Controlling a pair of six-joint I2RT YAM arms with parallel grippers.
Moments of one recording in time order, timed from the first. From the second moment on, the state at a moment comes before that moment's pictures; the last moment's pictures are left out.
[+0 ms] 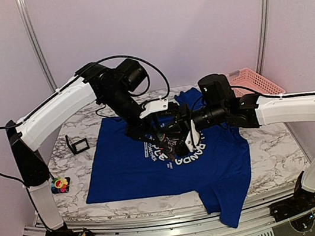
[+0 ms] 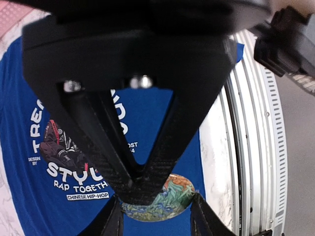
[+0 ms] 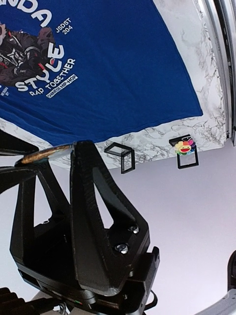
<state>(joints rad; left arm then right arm) -0.86 1.93 2.04 -1.33 0.41 0.79 0.87 1.56 1.14 0.03 -0.53 -1.62</state>
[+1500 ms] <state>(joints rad) -0.96 1.15 1.16 -0.52 0.40 0.38 0.77 1.23 0.89 0.35 -0.68 0.32</state>
